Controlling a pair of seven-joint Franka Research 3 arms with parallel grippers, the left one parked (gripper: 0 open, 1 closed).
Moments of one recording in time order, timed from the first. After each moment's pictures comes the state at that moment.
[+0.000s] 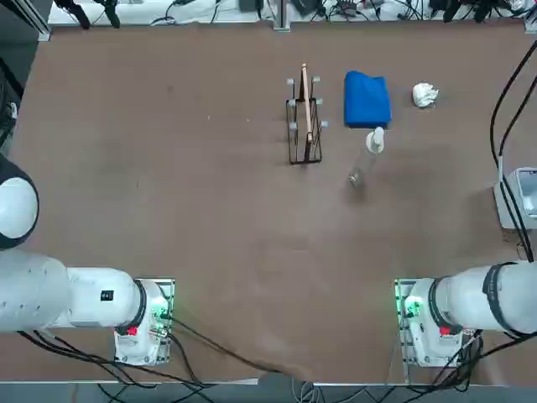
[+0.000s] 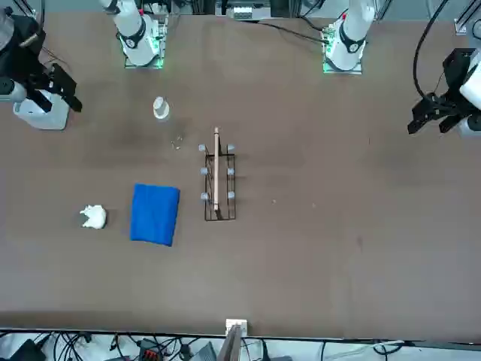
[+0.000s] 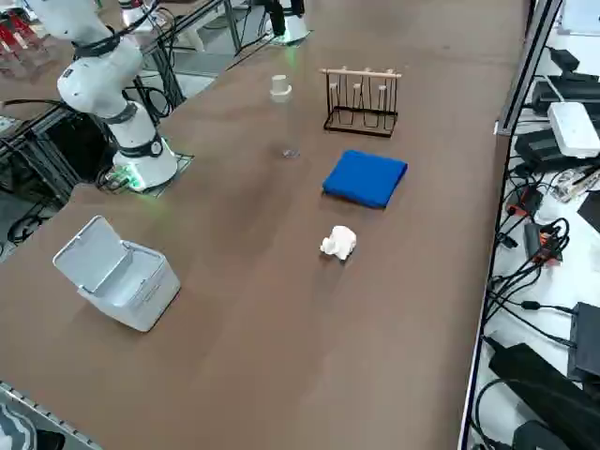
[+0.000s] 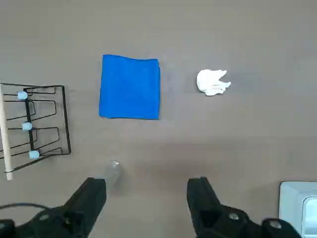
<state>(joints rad) 0.12 -0.13 -0.04 -1.69 0.02 1.62 0.11</state>
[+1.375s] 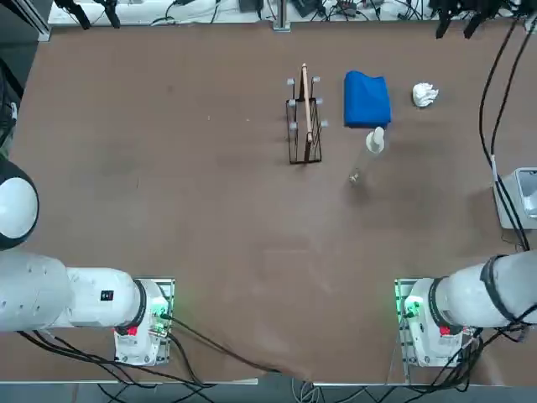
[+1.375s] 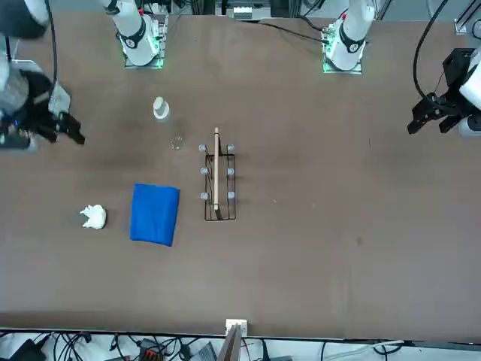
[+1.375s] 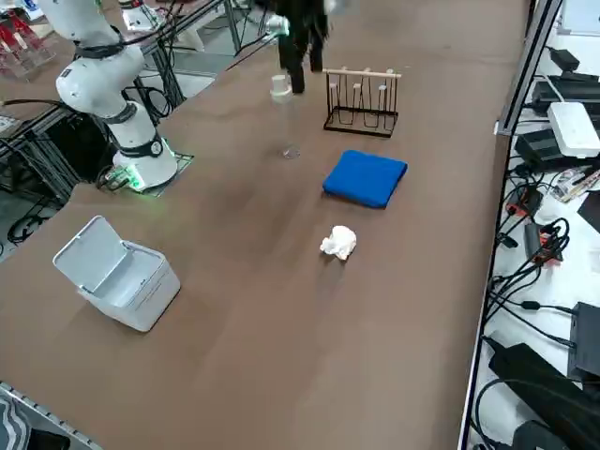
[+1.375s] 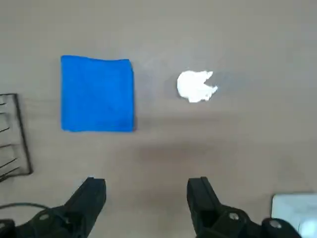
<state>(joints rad) 0.05 0.09 -0.04 -1.70 -0.02 1.78 0.05</state>
